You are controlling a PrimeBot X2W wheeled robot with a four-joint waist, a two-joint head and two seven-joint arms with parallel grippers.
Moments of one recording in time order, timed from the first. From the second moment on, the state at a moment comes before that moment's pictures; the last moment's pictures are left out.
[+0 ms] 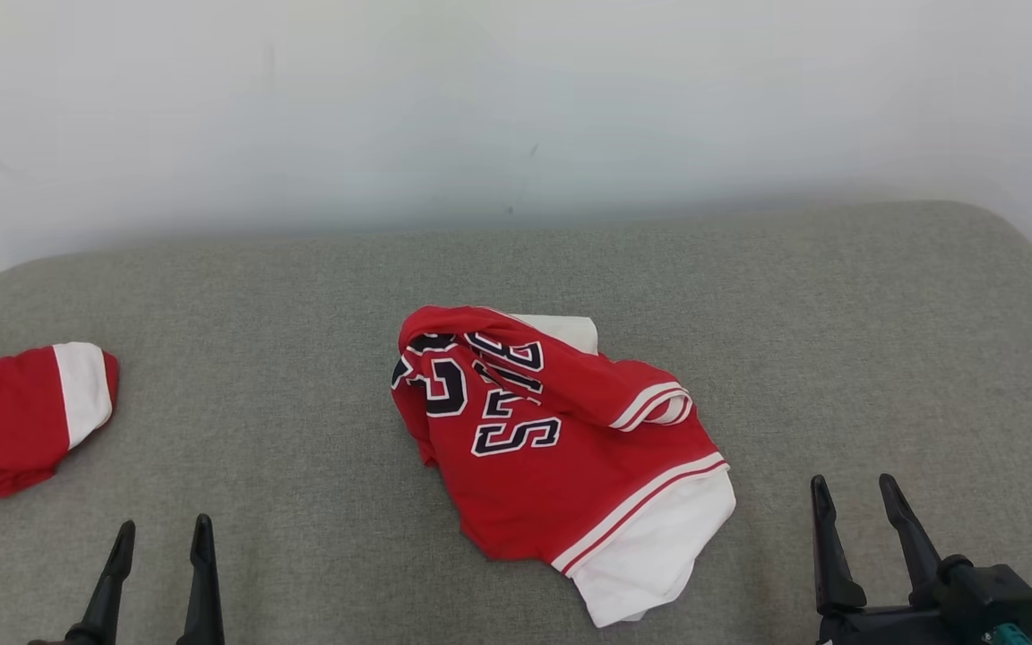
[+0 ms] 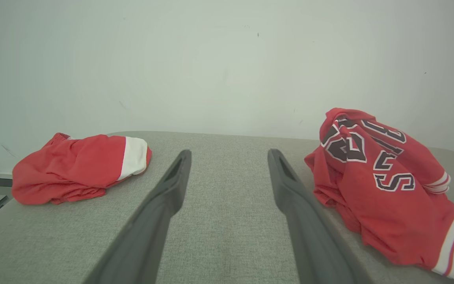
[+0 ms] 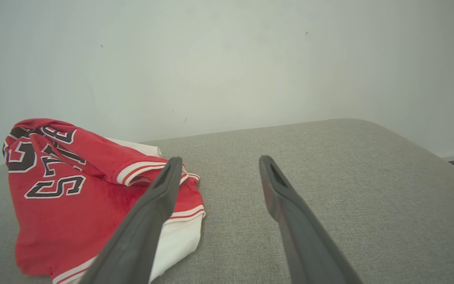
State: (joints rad) left arm 0.06 0.16 0.04 0.09 -0.27 -0.11 -0.26; right arm 0.00 -0.05 -0.01 0.21 0.17 0.13 -0.26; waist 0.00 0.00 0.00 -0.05
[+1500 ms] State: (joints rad) left arm 0.05 0.11 0.09 0.08 -0.21 -0.13 -0.26; right arm -0.05 -0.06 0.01 0.26 0.12 0.13 -0.21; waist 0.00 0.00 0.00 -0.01
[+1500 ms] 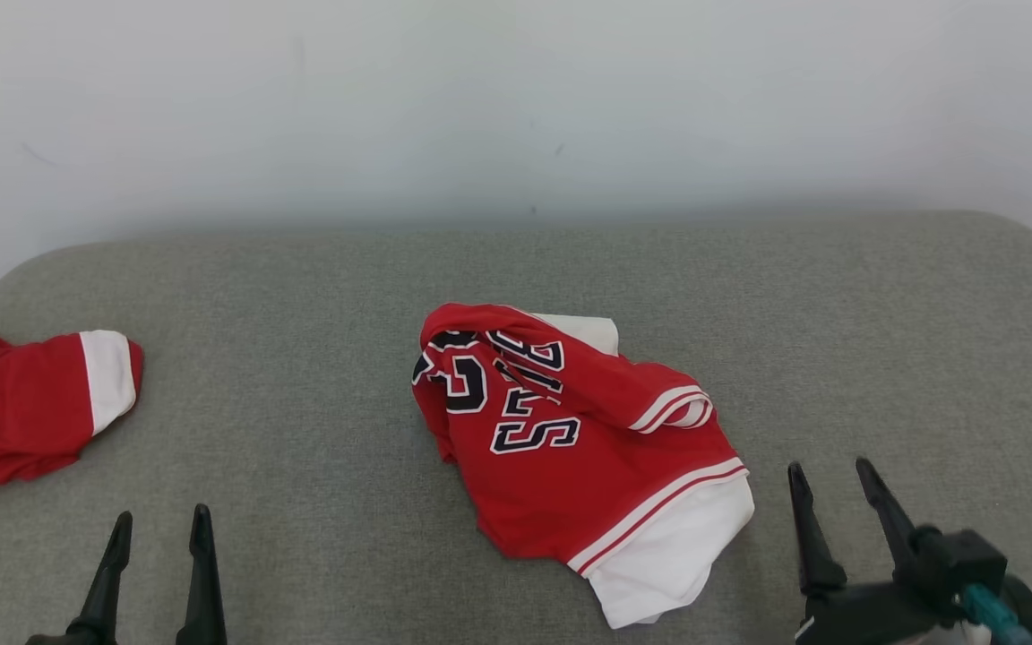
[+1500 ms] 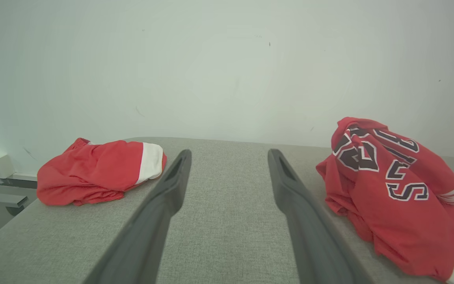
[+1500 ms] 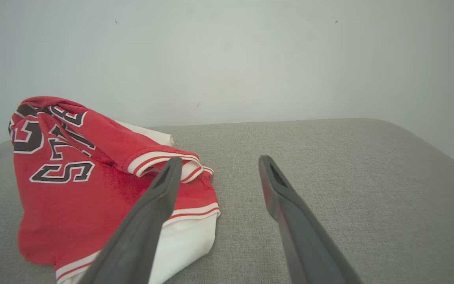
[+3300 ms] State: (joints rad) left arm -0.04 0.09 0.03 0.12 -0.21 -0.13 -0.26; right arm -0.29 -0.29 -0.02 0.68 0.33 0.13 -0.20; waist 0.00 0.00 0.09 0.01
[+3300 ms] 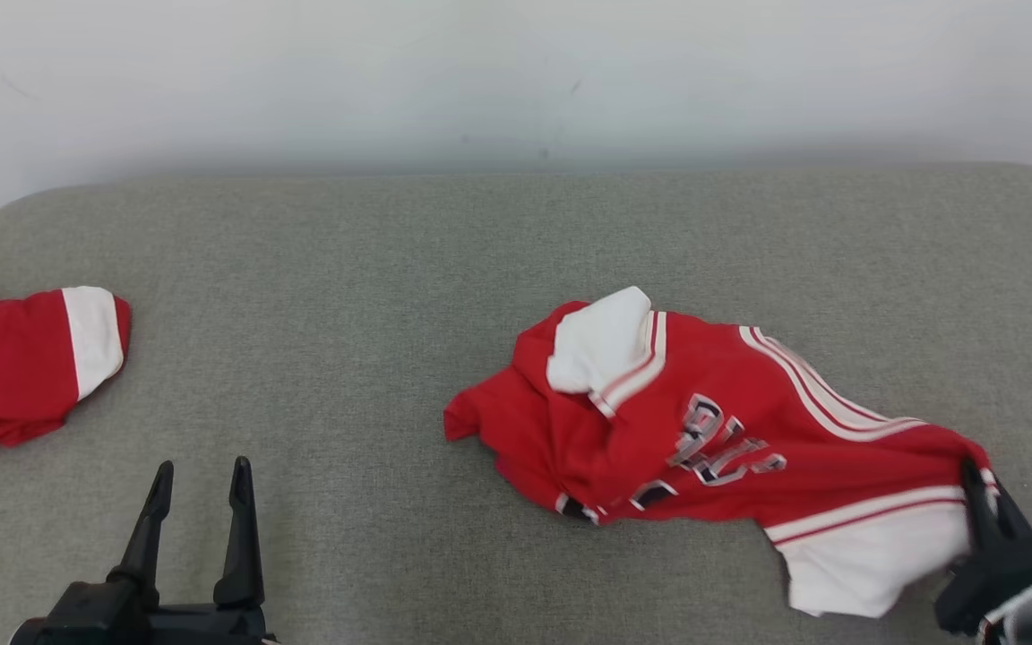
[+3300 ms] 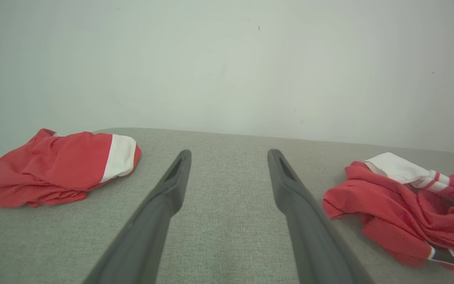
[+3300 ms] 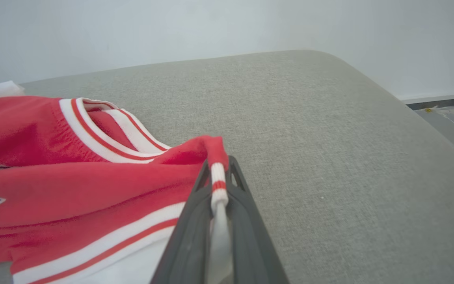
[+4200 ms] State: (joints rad) left arm -0.02 0.10 0.04 0.11 -0.19 -0.13 -0.26; right arm -0.02 -0.12 -0.09 0.21 0.18 0.13 -0.16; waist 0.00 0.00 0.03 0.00
